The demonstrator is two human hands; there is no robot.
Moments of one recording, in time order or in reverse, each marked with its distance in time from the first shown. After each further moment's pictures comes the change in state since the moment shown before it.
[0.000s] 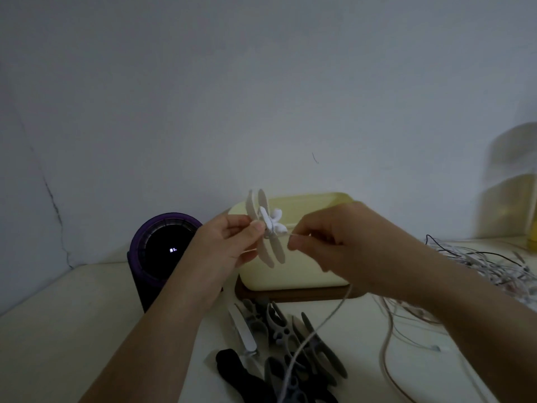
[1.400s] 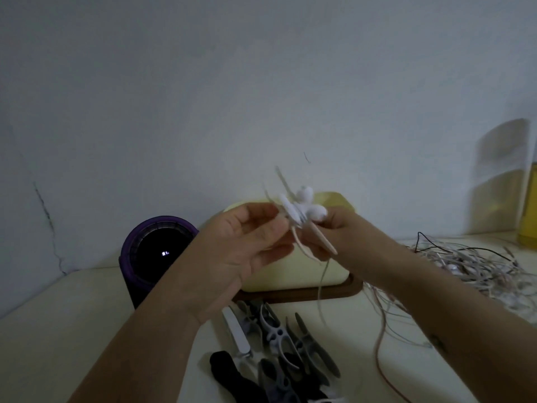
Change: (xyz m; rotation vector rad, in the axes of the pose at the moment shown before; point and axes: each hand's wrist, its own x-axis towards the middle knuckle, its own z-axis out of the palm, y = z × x) left_hand -0.022 0.026 0.020 -0.272 -0.350 0.022; right_hand 0.013 0.038 0.015 0.582 -0.010 0.067
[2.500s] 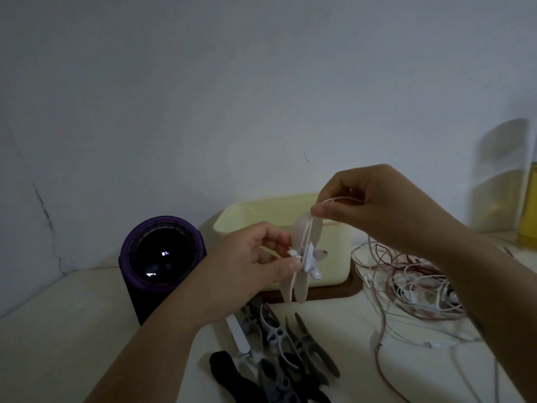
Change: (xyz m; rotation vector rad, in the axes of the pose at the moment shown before) left_hand 0.004 -0.016 -0.010 0.649 -0.042 0.054; right_hand -0.009 -0.031 -0.034 -0.393 0.184 -0.149
